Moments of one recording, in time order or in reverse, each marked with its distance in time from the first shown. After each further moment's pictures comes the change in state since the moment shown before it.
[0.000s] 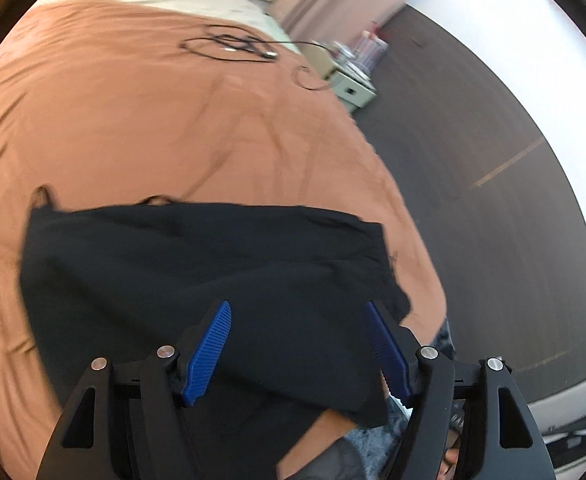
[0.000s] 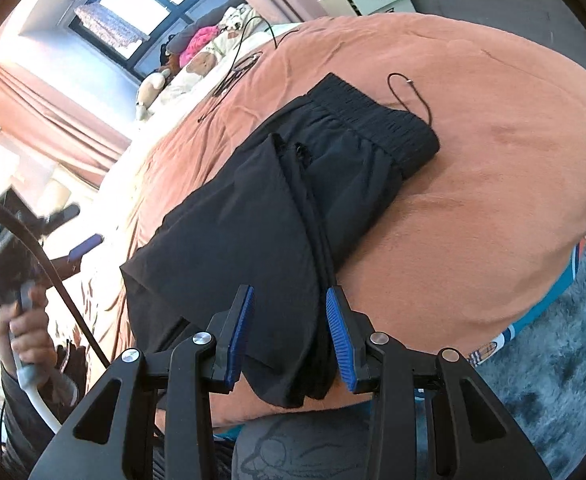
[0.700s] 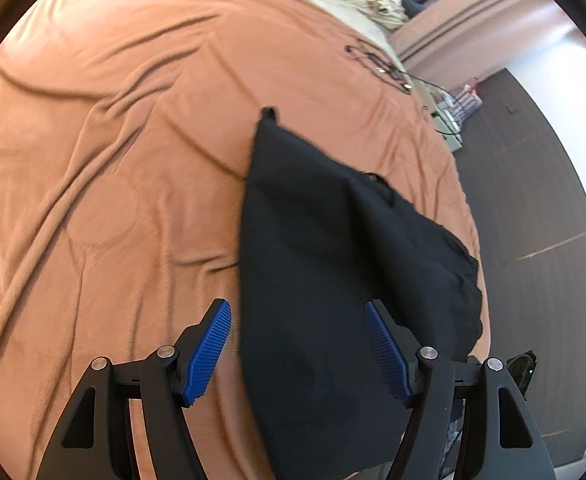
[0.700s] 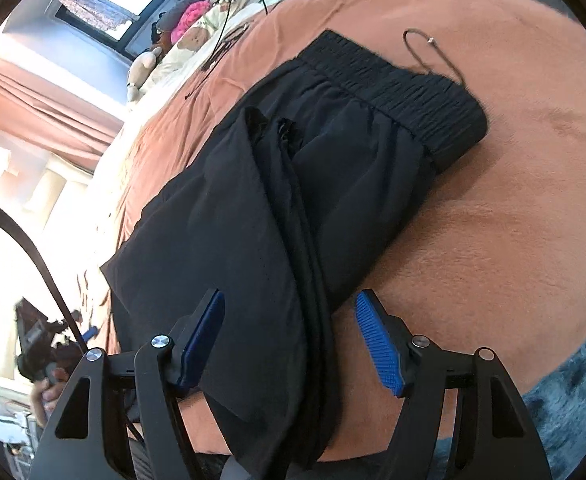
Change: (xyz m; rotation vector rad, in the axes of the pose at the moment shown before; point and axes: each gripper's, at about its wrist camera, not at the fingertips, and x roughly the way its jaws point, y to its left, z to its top) left arm -0.050 0.159 -0.068 -0.305 -0.059 0.141; right arm 0.064 -0.022 0.041 0.026 0.112 0.028
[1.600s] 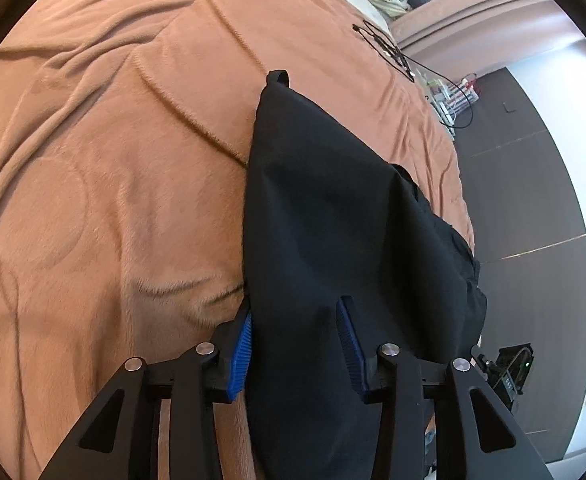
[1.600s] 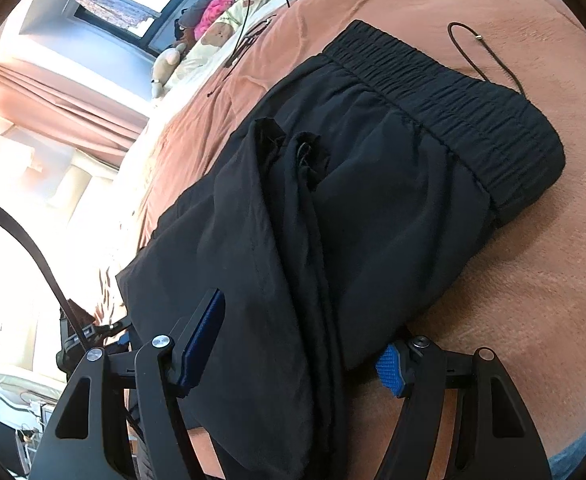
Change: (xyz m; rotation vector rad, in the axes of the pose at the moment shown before) left arm 0.044 0.025 0.009 -0.026 0.067 -0.081; right arm 0.019 -0.024 0.015 -0.029 0.001 0.109
